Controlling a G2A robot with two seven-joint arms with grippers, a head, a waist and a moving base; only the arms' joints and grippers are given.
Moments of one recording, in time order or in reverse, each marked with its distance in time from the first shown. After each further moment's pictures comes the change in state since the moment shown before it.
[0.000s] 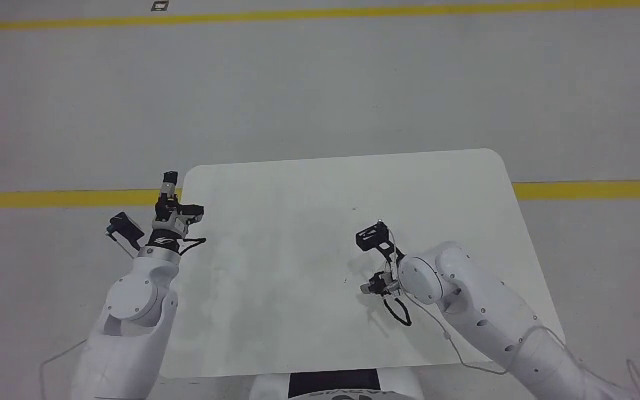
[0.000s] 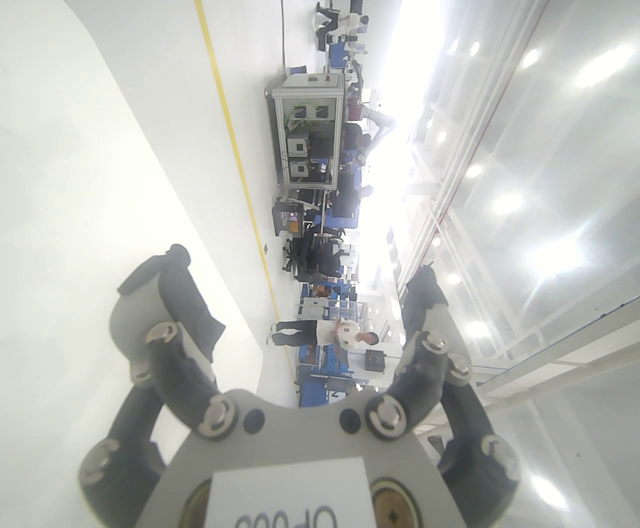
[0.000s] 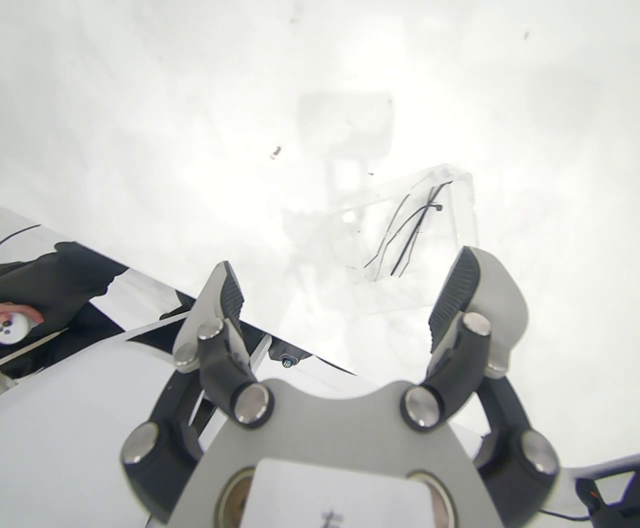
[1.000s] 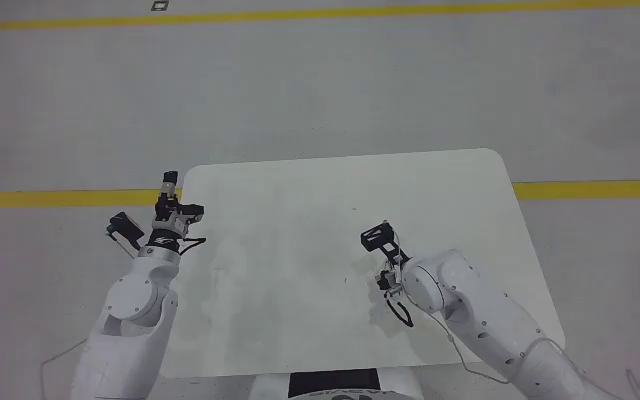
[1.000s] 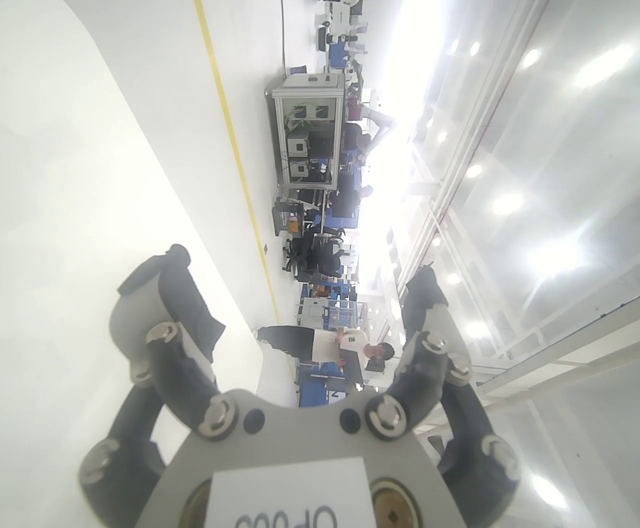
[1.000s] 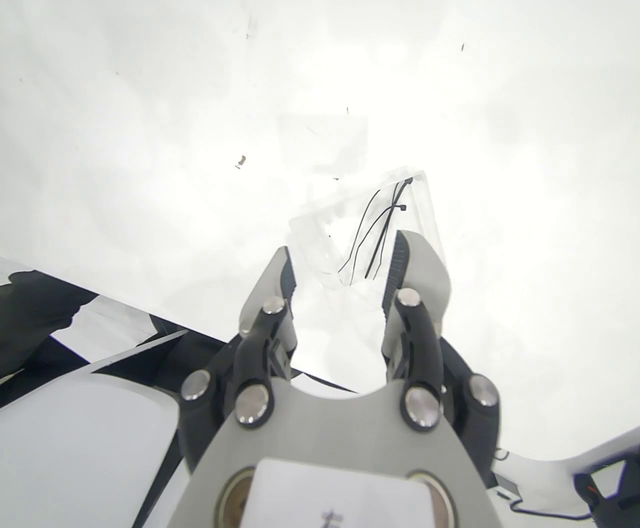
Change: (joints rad) left arm 0.000 0.000 0.000 0.000 0.000 0.000 0.000; right arm -0.066 -0.001 0.038 -0.041 -0.097 0.003 -0.030
